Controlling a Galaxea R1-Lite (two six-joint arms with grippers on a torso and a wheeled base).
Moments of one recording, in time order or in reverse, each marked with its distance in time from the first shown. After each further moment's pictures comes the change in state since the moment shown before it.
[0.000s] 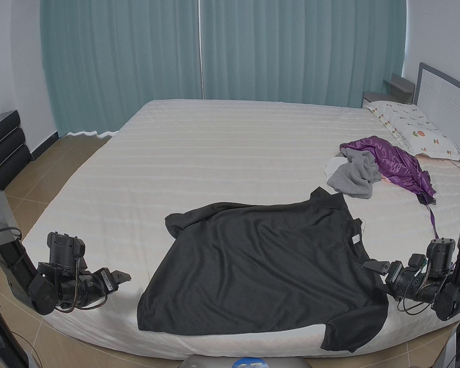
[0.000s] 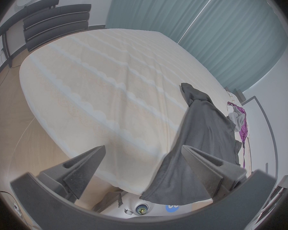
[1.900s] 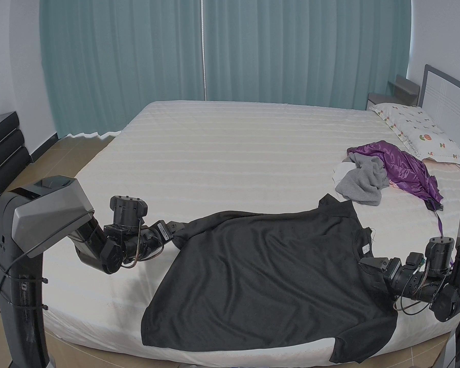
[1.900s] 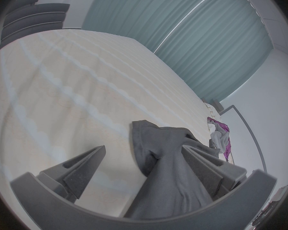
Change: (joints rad) left arm -0.159 0.401 -0.669 0.009 -0.029 -0.107; right arm 0.031 0.002 0.000 -0.049 0.019 0.096
